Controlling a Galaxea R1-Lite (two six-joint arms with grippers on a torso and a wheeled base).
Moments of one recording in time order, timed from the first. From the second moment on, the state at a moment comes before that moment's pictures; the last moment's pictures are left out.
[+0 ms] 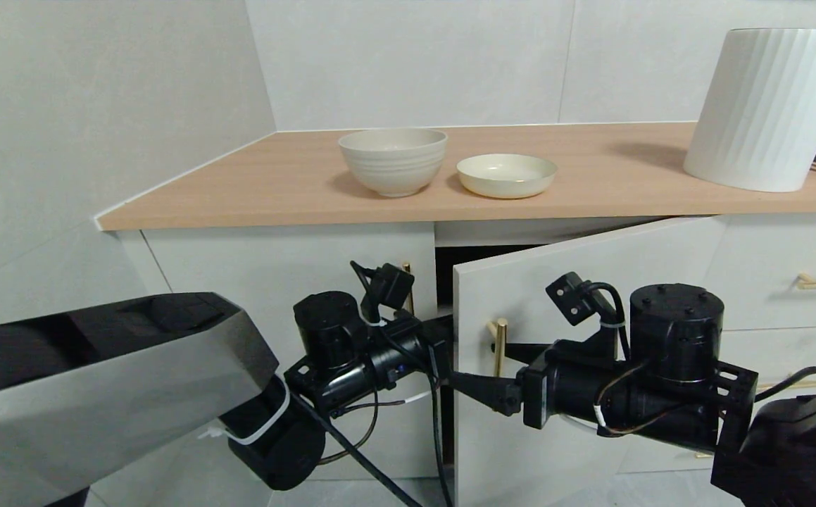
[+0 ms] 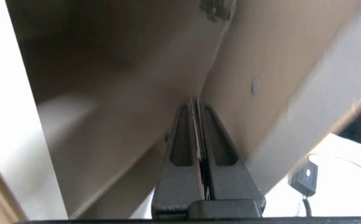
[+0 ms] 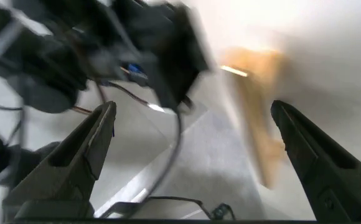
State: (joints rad) left arm -0.59 2.26 -0.82 -1.47 -0.44 -0.28; right arm 0.68 1.85 -0.61 -1.04 0.32 0.30
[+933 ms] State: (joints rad) left arm -0.59 2.21 -0.85 -1.36 -0.44 -0.28; right arm 0.60 1.60 -0.36 -0.92 0.31 0.24
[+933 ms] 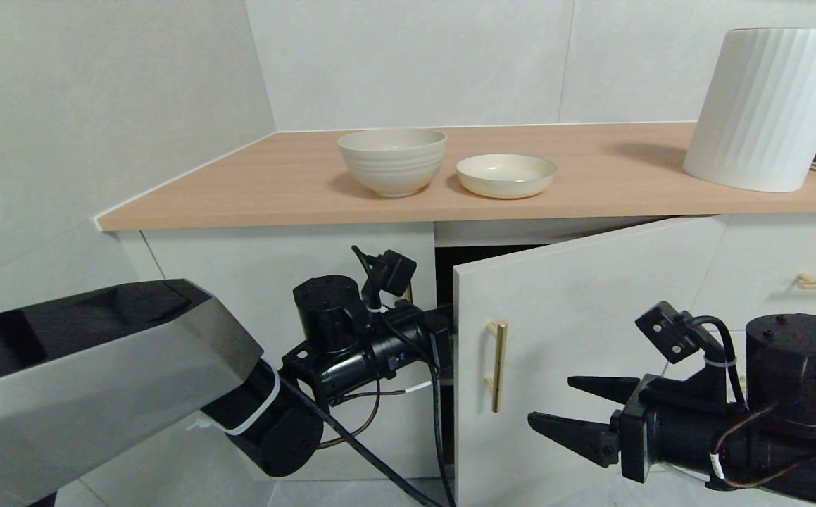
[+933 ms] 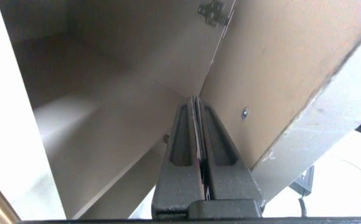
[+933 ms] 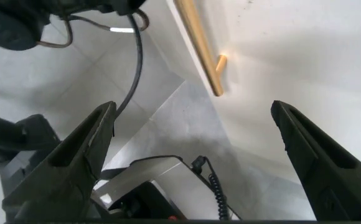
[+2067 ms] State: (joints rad) left arm -0.61 2.26 -0.92 -1.33 -0.44 -0.28; right arm 0.62 1.58 -0.36 -0.92 0.31 0.24
